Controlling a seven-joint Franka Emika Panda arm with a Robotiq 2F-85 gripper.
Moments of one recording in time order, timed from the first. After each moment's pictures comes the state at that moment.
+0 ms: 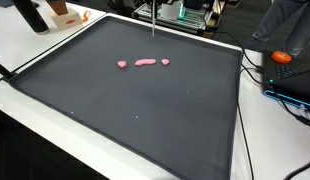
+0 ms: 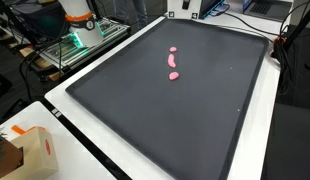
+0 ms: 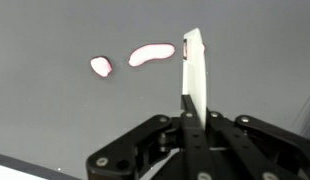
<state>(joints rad) 0.13 0.09 0.12 -1.97 -0.05 1.97 -0.13</state>
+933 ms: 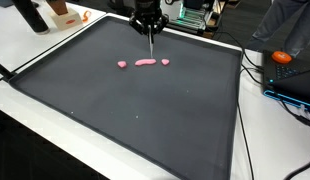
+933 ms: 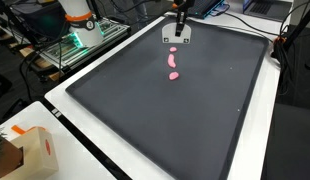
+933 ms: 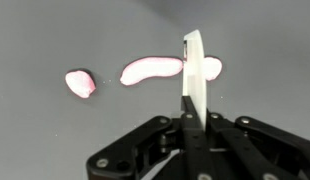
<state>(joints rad) 0.08 0.19 0.11 -2.13 0.03 2.21 -0.30</state>
